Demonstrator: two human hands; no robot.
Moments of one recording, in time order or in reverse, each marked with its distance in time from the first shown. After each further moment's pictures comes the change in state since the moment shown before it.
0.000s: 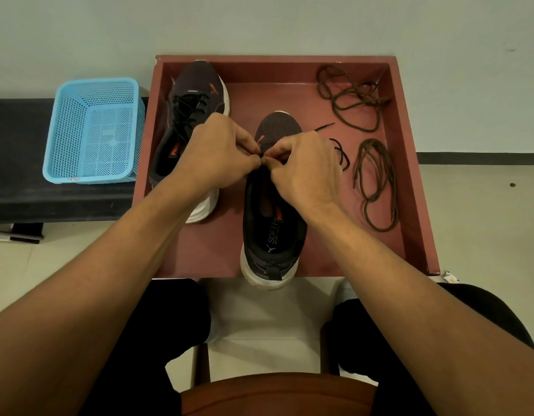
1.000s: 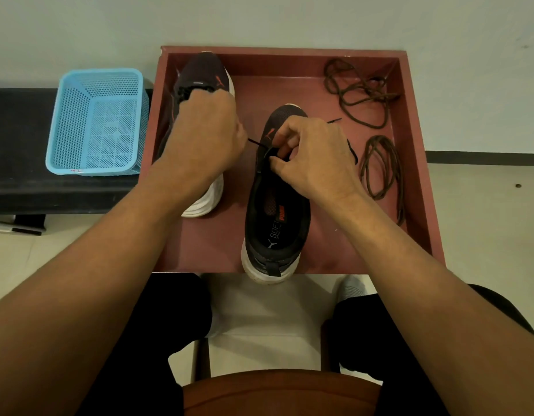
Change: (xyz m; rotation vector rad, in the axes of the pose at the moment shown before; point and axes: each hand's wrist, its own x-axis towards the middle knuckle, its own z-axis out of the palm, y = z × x) left_hand 0.020 -0.015 -0.006 0.480 0.271 0.139; right_hand 0.008 0.003 -0.017 -0.056 -0.114 -0.173
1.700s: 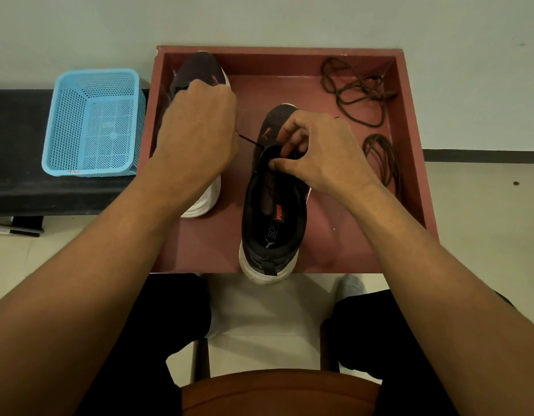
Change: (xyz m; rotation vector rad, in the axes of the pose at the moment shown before) left_hand 0.000 0.001 -0.008 0.207 0.038 0.124; right_hand 0.010 0.017 -0.018 0.044 -0.144 -0.022
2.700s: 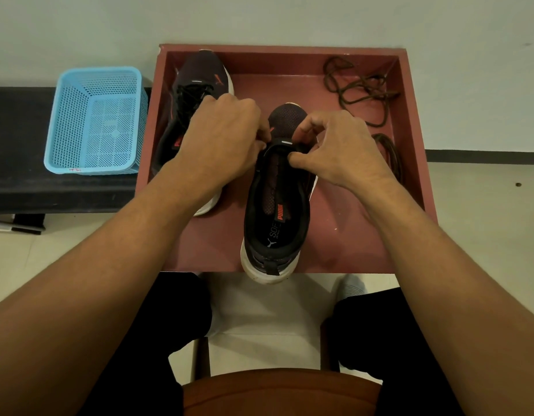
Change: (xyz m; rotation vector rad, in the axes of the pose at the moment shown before) left_hand 0.000 0.021 -0.002 -0.151 -0.087 0.184; right_hand 0.002 0.007 -0.012 0.004 0.011 0.156
